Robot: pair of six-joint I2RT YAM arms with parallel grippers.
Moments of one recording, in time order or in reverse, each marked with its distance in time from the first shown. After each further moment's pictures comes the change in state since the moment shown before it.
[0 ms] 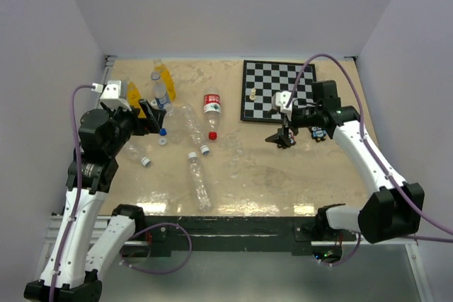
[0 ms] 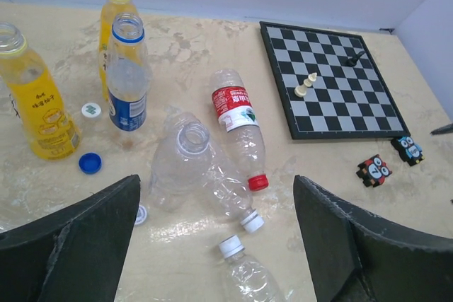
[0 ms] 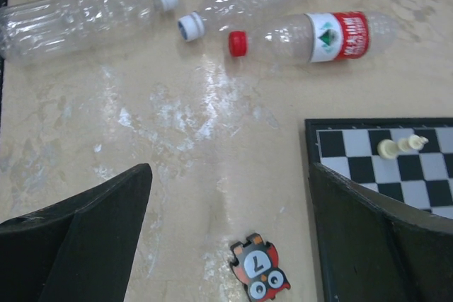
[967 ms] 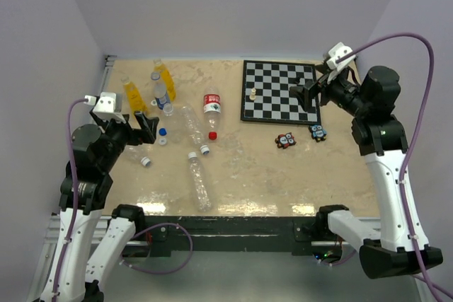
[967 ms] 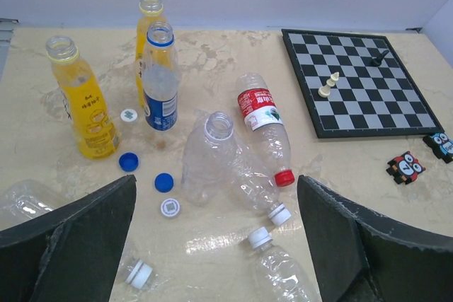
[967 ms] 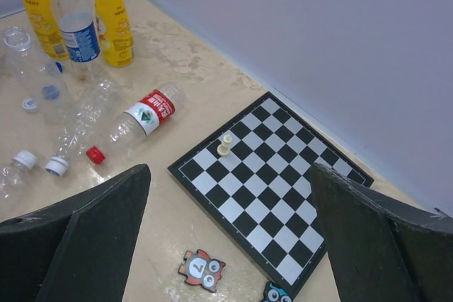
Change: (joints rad) left arm 0.000 -0.126 -0.010 -0.080 -0.059 0.102; right arm -0.111 -0.276 0.229 0.244 0.441 0.691
